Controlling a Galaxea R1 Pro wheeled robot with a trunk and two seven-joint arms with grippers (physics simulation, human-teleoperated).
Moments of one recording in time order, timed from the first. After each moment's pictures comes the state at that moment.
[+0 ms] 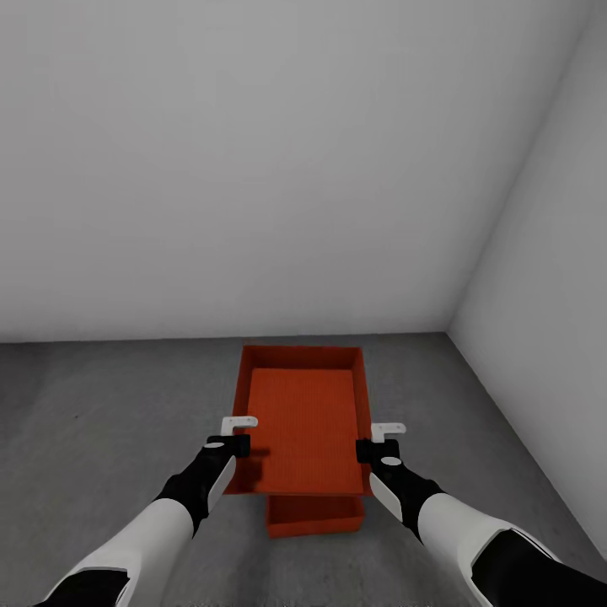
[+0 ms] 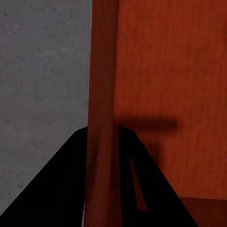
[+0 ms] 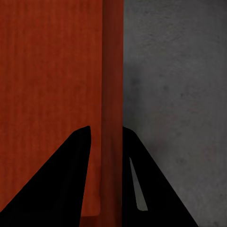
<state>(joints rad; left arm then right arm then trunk) -0.76 -0.13 0.02 -0.44 -0.02 0.24 0.19 -0.83 0.08 0.61 -0.19 -0.54 -0.07 -0.26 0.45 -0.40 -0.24</state>
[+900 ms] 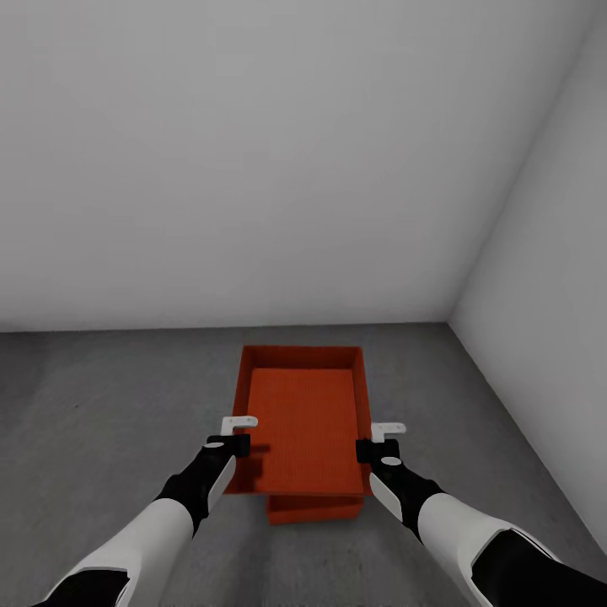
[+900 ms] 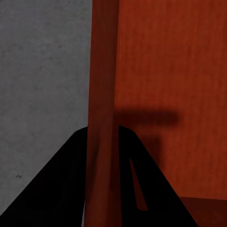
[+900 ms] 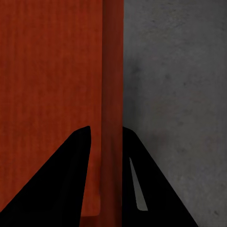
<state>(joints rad) -0.76 -0.13 0.02 -0.44 -0.02 0.24 0.19 -0.83 0.08 0.61 -0.19 -0.54 -0.07 -0.26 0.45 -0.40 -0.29</state>
